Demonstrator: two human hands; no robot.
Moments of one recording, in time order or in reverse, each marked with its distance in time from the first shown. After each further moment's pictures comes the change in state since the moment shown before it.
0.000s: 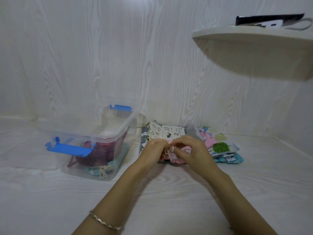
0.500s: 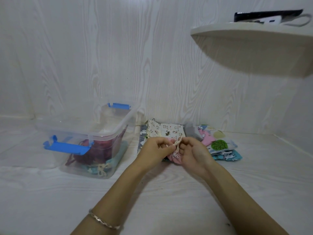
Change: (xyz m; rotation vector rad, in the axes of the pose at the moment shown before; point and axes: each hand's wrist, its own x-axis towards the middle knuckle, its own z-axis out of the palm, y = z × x) left_hand 0.002 -0.012 0.000 0.173 -0.017 0.205; right_hand 0.008 -0.001 0.009 1.212 0.069 0.941
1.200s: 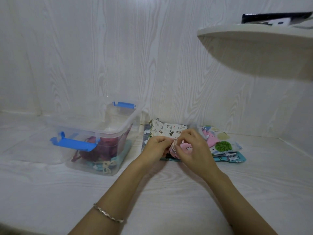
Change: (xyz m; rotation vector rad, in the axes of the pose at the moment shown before) left_hand 0.001 0.011 0.000 -0.257 0.038 -0.224; right_hand -0.012 0.004 -0.003 -1.324 0.039 -1.127
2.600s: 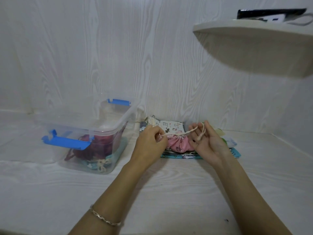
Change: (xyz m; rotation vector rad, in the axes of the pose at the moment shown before) left_hand -0.004 -0.002 -0.007 0.619 0.260 0.410; right_hand 0.020 0.029 -0.028 1.529 0.263 1.027
